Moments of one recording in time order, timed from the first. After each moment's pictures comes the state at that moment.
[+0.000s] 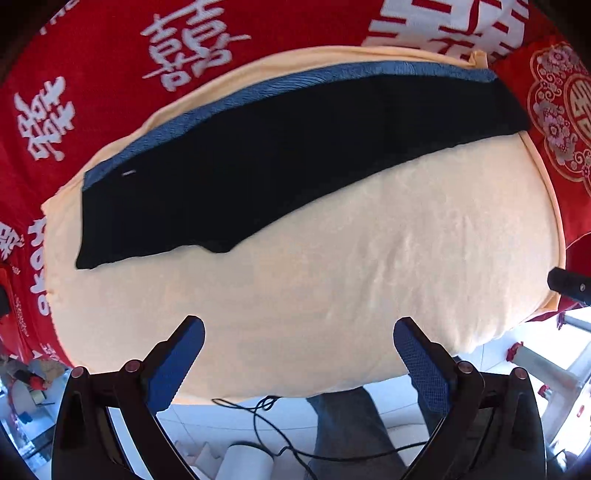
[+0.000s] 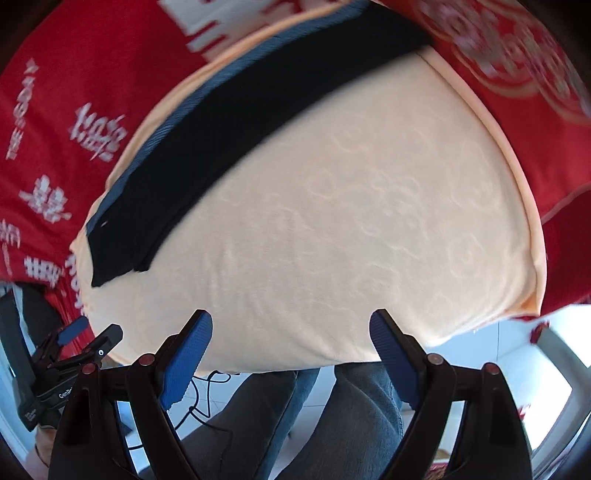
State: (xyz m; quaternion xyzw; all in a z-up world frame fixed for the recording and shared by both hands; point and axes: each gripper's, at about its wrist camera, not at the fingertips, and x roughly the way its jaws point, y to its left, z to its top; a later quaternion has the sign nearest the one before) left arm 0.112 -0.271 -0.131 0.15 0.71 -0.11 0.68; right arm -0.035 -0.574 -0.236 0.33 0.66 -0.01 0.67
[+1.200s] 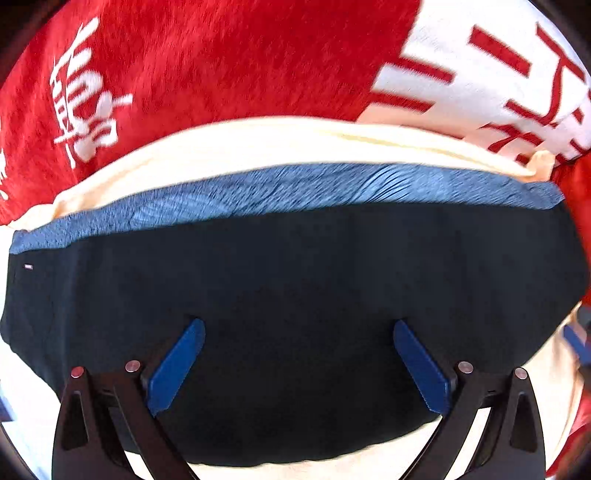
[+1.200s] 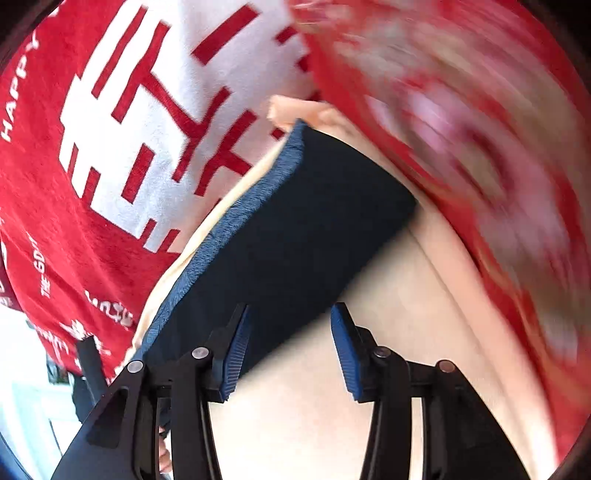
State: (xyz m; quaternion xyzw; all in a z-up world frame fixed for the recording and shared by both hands) left arm 0.241 -0.394 -0.237 0.05 0.61 -0.07 0.78; right arm 0.073 -0.696 -0.299 0.47 0.43 -0.02 0.77
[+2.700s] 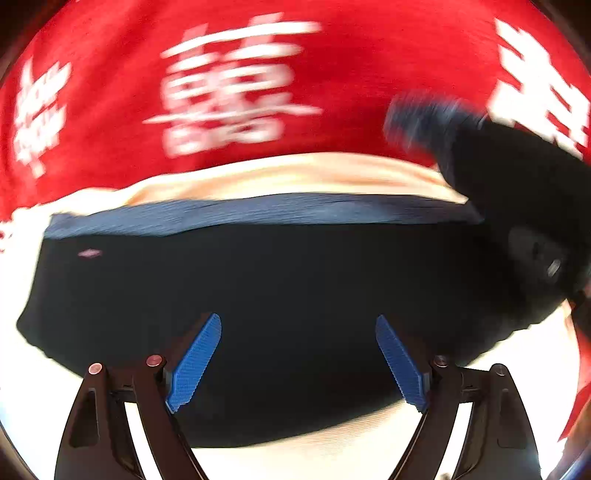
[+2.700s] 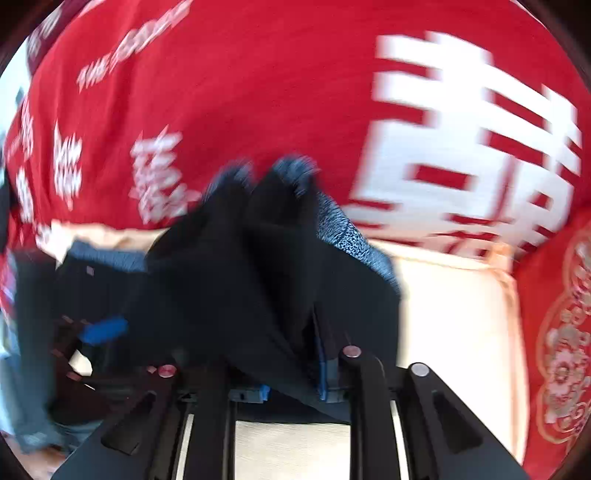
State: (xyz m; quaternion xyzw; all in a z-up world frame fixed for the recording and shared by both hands) left arm 0.222 -0.239 -0.193 0.02 0.58 -0.07 0.81; right arm 0.160 -0.401 -0.181 0.00 0.47 0.06 0.88
